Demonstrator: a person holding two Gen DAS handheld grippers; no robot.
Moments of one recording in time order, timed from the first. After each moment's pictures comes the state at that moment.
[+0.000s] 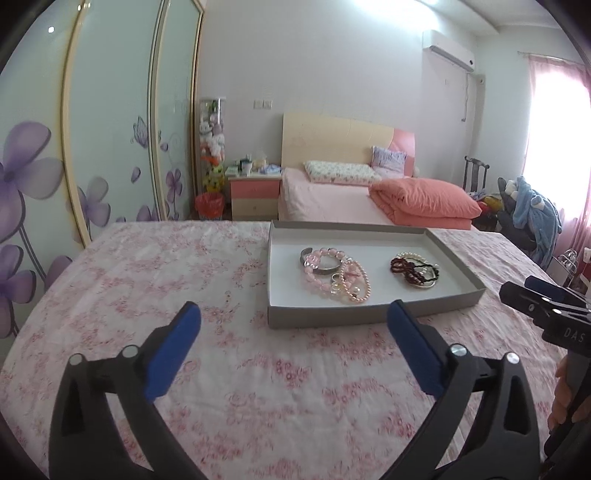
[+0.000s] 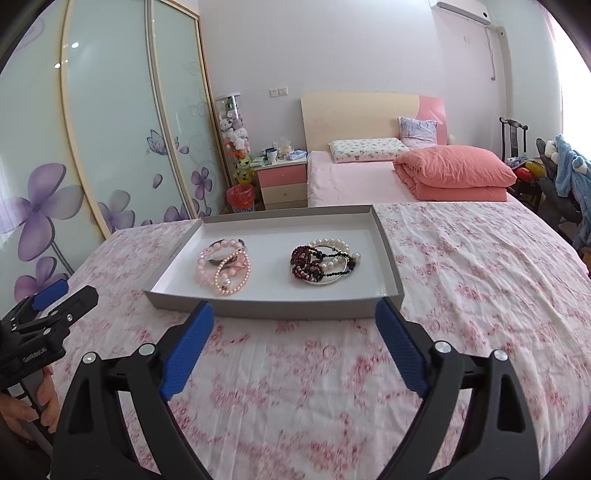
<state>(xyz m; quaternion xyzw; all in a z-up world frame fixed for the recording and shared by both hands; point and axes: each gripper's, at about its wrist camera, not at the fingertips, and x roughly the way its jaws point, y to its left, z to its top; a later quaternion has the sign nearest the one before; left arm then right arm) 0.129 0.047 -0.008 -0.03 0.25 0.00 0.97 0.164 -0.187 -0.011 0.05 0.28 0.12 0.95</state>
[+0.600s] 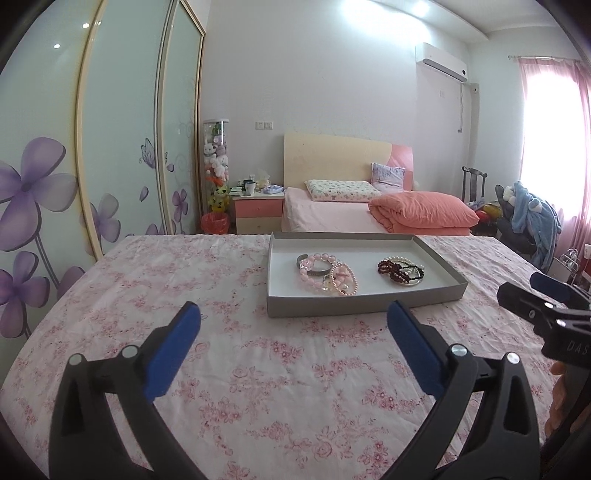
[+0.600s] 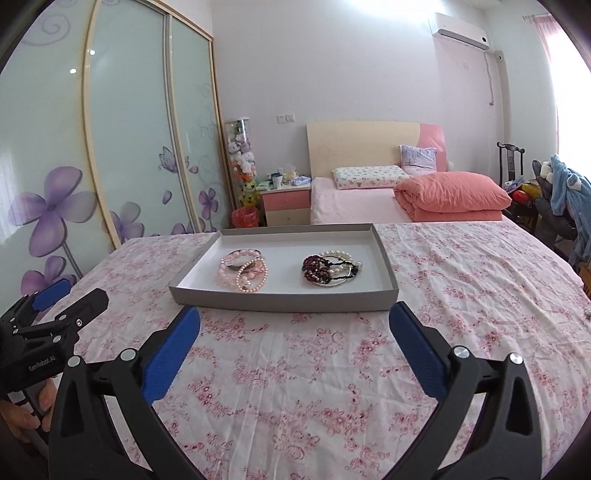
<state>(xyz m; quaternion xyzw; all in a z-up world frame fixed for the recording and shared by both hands) 0.079 0.030 -0.002 -0.02 0.22 0.01 0.98 0.110 -0.185 -0.006 0.04 0.22 0.13 0.97</state>
